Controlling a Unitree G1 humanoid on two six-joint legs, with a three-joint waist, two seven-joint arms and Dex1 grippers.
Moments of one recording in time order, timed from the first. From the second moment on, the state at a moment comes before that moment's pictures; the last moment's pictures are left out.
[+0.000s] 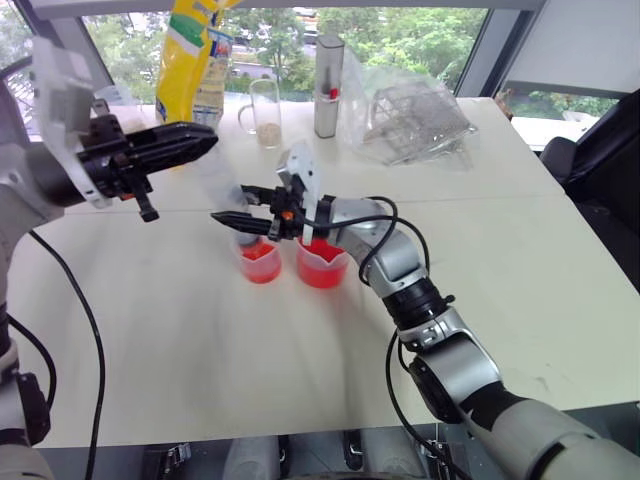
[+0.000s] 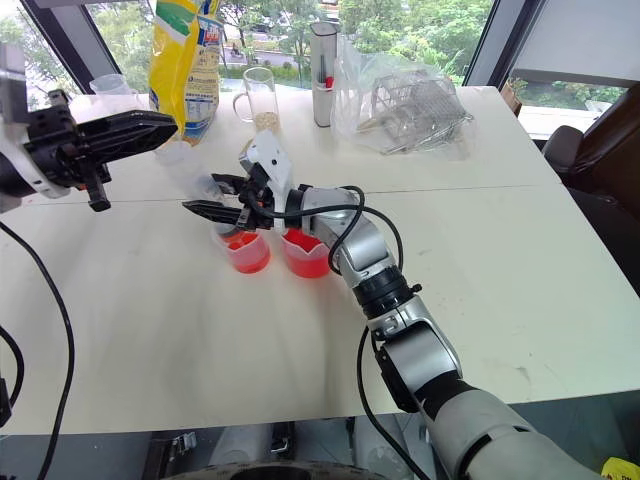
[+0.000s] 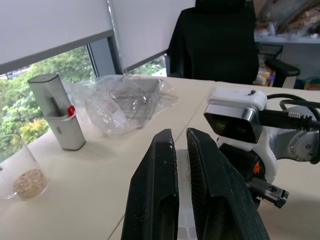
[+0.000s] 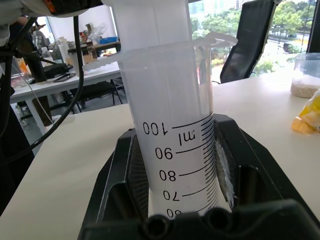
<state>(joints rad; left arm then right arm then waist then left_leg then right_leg) -0.61 0.96 0.32 -0.25 -0.87 0.74 -0.91 -0.89 0.00 0.25 0.32 0.28 0.24 0.88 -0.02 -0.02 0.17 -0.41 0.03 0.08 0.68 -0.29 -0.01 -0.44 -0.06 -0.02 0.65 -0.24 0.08</state>
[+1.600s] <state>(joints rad) -0.41 0.99 0.59 -0.31 -1.11 0.98 -0.79 -0.90 0.01 0.15 0.20 0.36 0.42 0.77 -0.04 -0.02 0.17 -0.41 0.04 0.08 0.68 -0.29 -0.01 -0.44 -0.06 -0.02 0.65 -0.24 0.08</state>
